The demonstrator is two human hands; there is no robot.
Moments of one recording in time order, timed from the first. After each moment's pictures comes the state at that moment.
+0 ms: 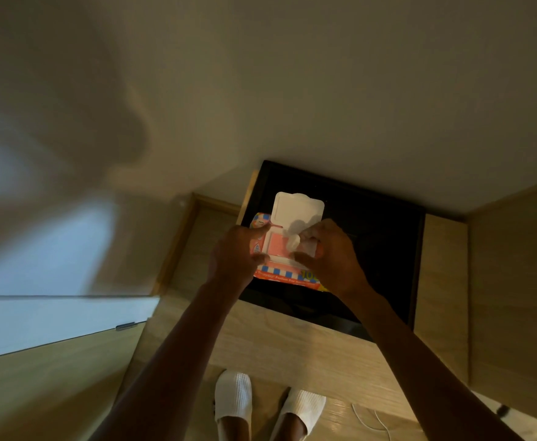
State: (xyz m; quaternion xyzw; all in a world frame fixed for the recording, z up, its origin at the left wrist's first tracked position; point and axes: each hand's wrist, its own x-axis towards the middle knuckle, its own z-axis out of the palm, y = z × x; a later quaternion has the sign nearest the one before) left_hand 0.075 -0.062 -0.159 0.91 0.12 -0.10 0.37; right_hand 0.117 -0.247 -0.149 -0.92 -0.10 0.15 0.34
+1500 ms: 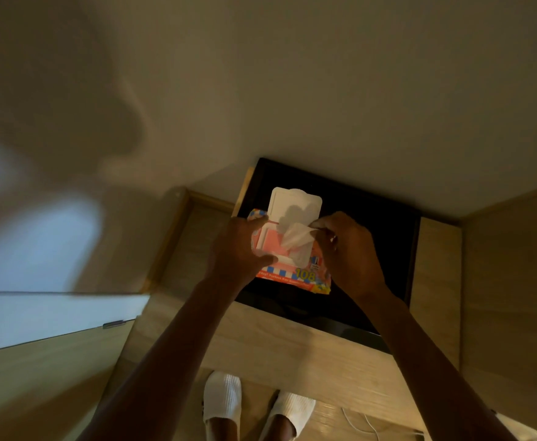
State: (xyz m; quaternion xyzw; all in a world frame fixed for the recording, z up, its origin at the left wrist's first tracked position) left_hand 0.080 -0.073 -0.149 0.92 0.11 -0.09 0.37; right_hand 0.122 -0.264 -0.113 -0.93 -0.14 0.04 0.33
